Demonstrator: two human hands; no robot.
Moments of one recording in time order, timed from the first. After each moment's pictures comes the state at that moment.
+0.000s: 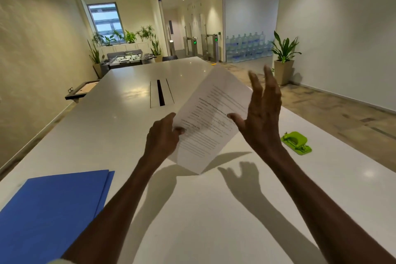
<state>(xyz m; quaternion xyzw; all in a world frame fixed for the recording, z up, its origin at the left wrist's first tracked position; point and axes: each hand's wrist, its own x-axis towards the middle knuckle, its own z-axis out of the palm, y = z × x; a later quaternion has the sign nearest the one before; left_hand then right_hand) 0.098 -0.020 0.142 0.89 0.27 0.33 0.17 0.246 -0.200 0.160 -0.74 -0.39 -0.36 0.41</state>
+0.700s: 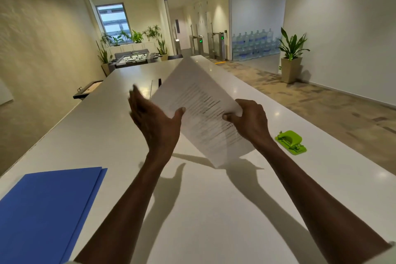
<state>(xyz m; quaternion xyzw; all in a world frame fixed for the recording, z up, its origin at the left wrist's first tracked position) 0.134 -0.064 0.156 0.74 0.35 0.54 0.18 0.293 -0.202 0.142 -0.80 -0.36 -0.10 0.48</state>
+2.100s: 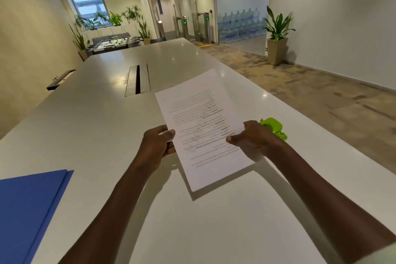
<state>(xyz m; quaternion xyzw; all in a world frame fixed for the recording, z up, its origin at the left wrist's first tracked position) 0.176 -0.067 0.087 0.63 0.34 0.24 0.66 0.382 -0.243 0.052 -0.75 -0.26 0.29 0.53</state>
